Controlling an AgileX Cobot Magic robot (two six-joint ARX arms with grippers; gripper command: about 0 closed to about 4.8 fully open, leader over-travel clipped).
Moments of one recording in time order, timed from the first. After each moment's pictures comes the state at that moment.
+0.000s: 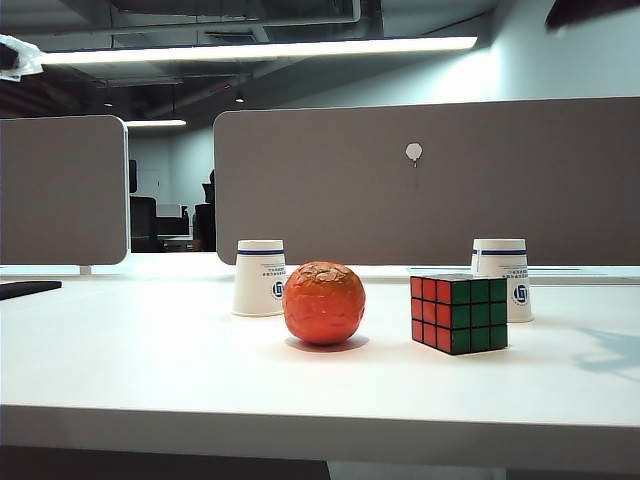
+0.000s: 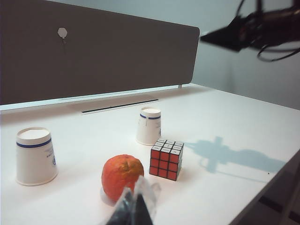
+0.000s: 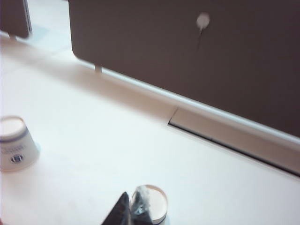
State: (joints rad) left arm -0.20 0.01 0.01 0.15 0.65 -0.13; right arm 0.27 0.98 0.78 0.04 -0.03 -0.16
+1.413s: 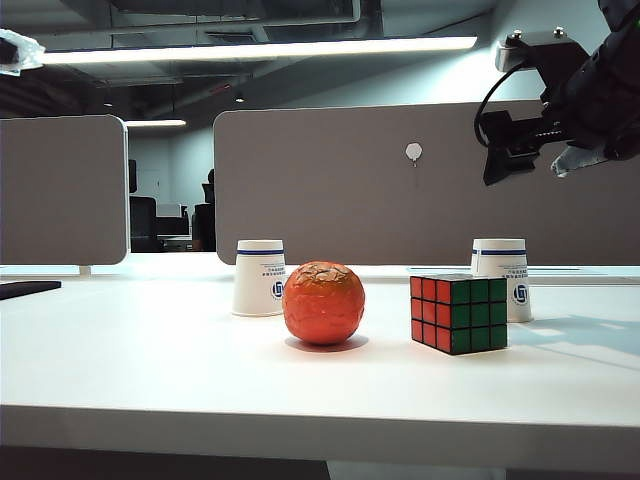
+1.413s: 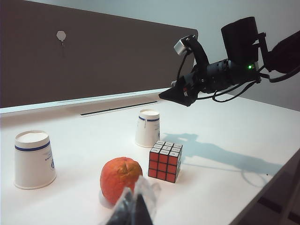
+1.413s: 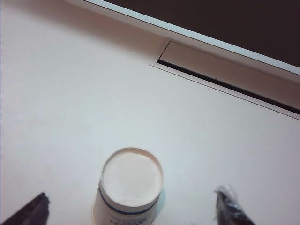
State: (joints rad) left arm -0.20 0.00 0.01 0.16 0.65 -0.13; right arm 0.24 1.39 0.78 0.25 0.05 -0.15
